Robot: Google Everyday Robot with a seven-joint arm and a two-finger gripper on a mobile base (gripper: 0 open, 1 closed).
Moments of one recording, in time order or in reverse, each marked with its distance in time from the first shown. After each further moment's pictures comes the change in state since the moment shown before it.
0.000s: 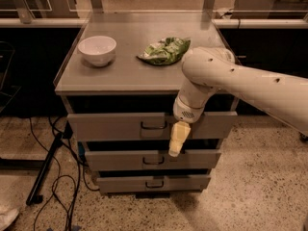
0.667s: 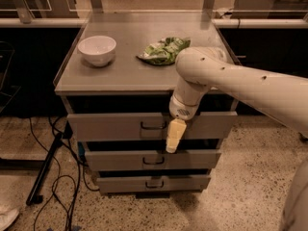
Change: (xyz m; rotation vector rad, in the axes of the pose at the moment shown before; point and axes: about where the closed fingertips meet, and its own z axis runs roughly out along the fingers) arm -0.009 -0.018 0.011 0.007 0.011 -0.025
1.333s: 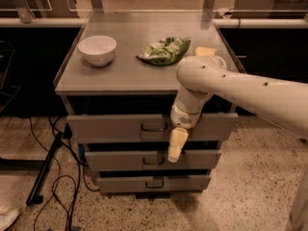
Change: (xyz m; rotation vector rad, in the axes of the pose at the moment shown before) arm 0.016 0.025 0.017 -0.054 0.028 0.006
